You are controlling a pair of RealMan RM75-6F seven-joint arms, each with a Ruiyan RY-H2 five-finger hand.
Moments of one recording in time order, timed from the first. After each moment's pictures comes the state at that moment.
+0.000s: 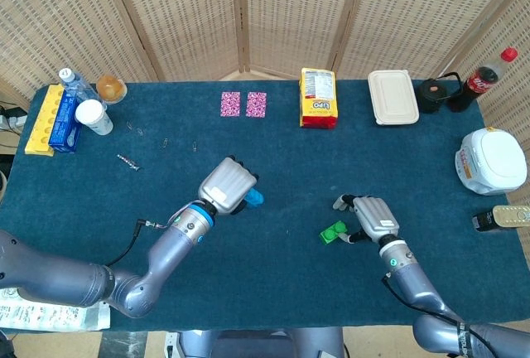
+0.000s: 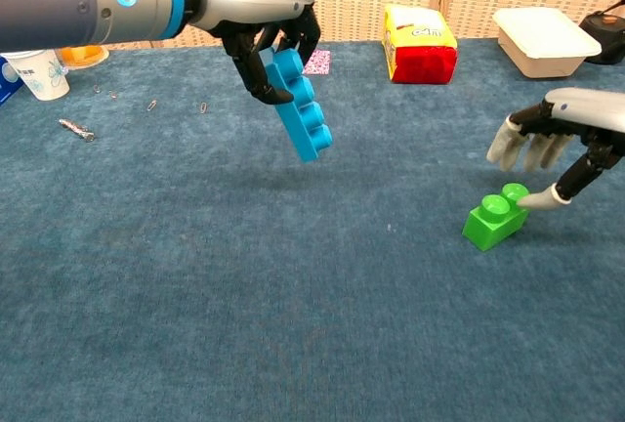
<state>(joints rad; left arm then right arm) -1.33 -1.39 -0.02 -1.87 0.56 1.13 0.88 0.57 -1.36 0.14 -1.67 -1.03 0.94 -0.18</state>
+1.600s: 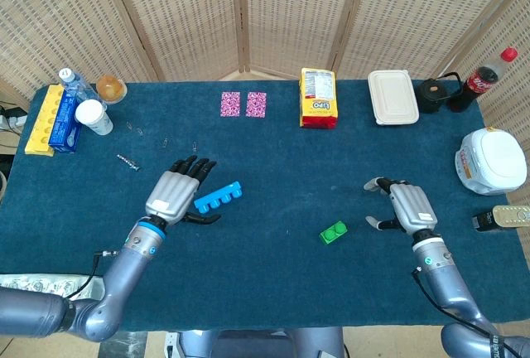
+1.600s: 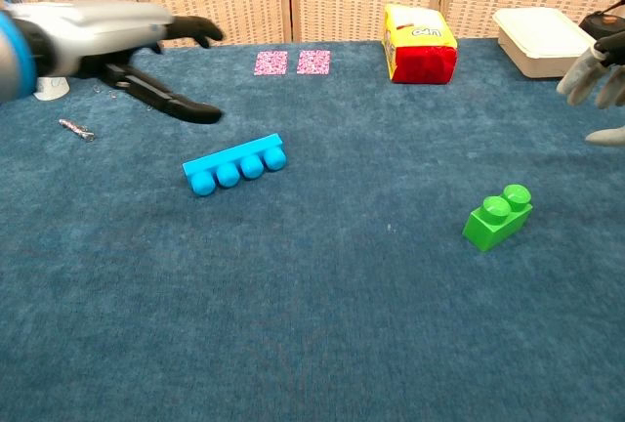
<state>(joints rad) -0.93 -1.36 -0.03 -1.96 0.73 1.28 0.65 0.48 -1.23 0.16 -1.71 -1.13 1.08 -0.06</state>
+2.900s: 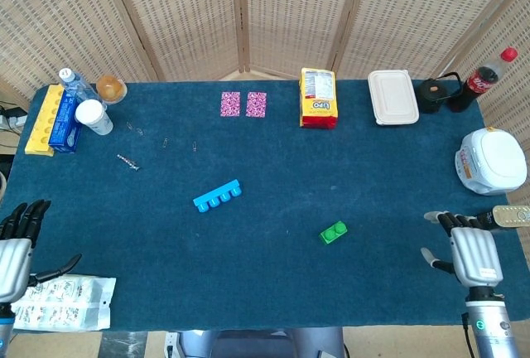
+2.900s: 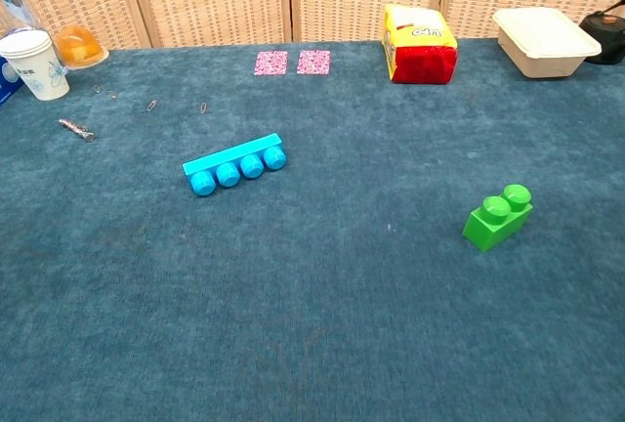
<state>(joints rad) -0.20 -1.11 0.23 -1.86 1.35 1.73 0.23 0.16 -1.16 0.02 -1.76 -1.38 1.49 -0.18</state>
